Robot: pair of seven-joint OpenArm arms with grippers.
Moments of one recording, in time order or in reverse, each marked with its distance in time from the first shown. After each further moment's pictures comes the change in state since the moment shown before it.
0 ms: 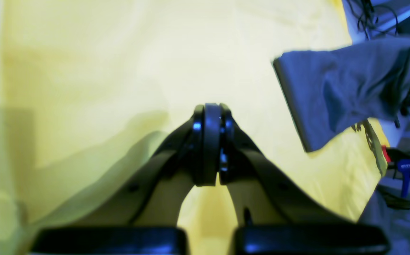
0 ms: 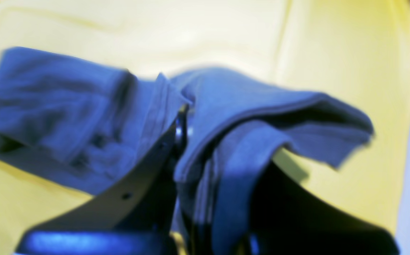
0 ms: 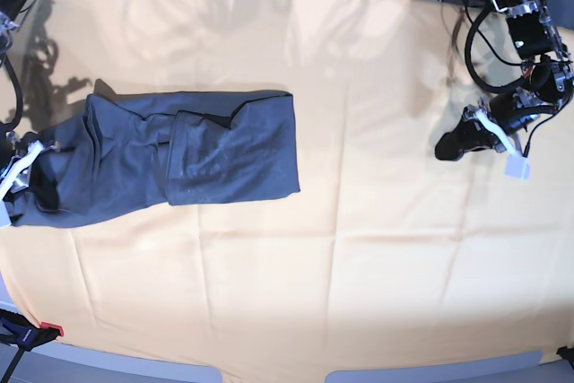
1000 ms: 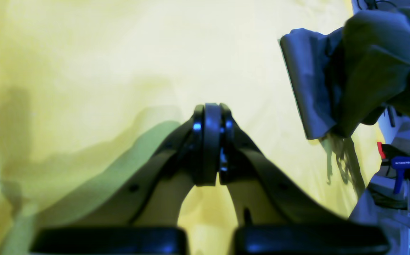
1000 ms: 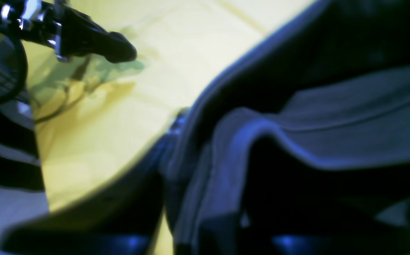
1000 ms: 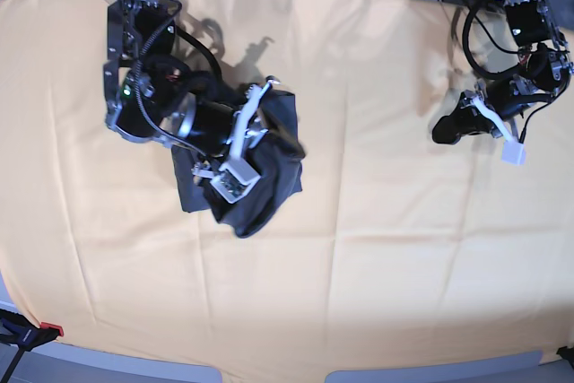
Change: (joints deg) left arm 2.9 0.0 0.0 0.0 -0.4 1.4 0.3; right arm -1.8 -27.3 -38.1 -1.6 -16.4 7.5 14.0
